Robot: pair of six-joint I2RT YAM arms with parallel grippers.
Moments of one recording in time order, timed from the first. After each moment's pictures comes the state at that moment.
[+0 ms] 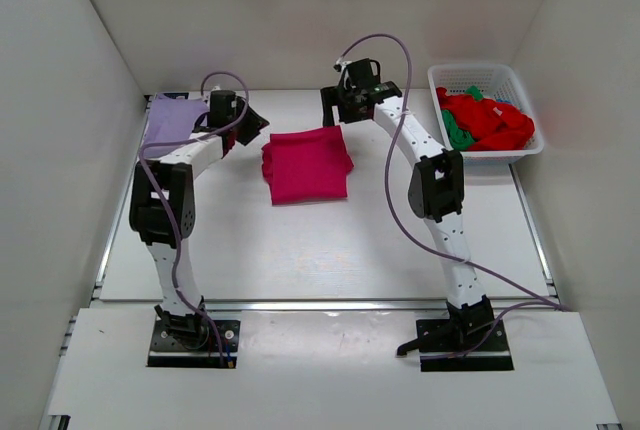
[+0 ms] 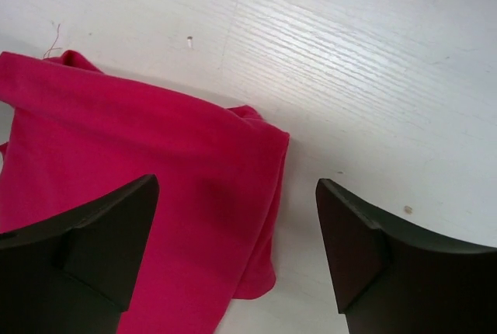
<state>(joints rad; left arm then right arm) -0.16 1.99 1.40 -0.02 0.09 -0.87 0.40 2.49 2.44 -0.72 -0.17 0.12</state>
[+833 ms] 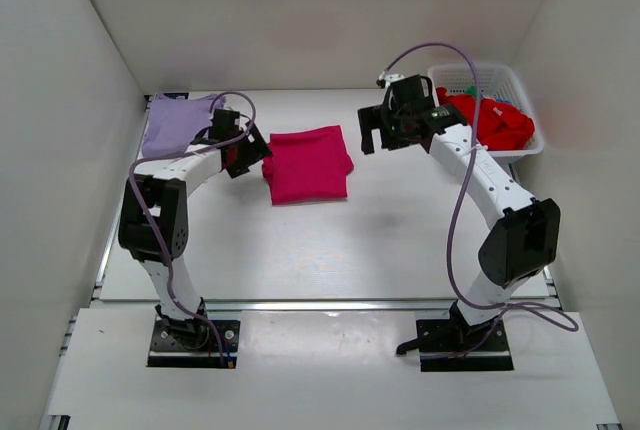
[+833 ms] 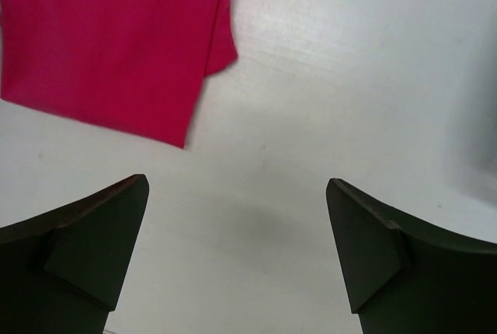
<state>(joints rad) -0.18 1.82 1.23 -0.25 0.07 -0.69 0.40 1.67 1.63 -0.74 -0.01 0.11</state>
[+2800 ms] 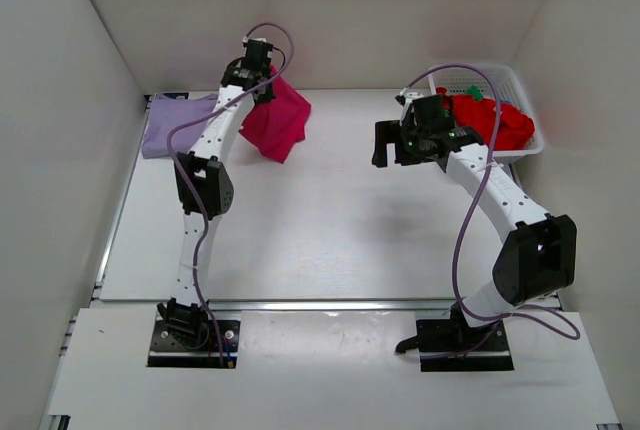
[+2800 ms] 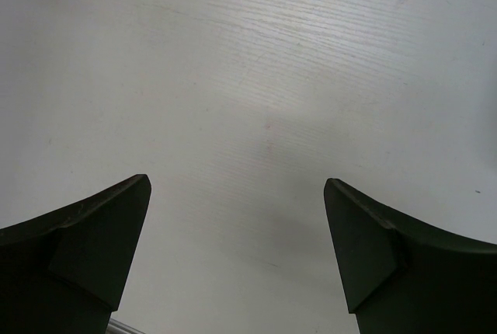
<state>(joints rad) -0.28 2.48 2.57 -0.85 -0.29 -0.28 0.30 1.53 1.34 -0.60 -0.15 0.15</state>
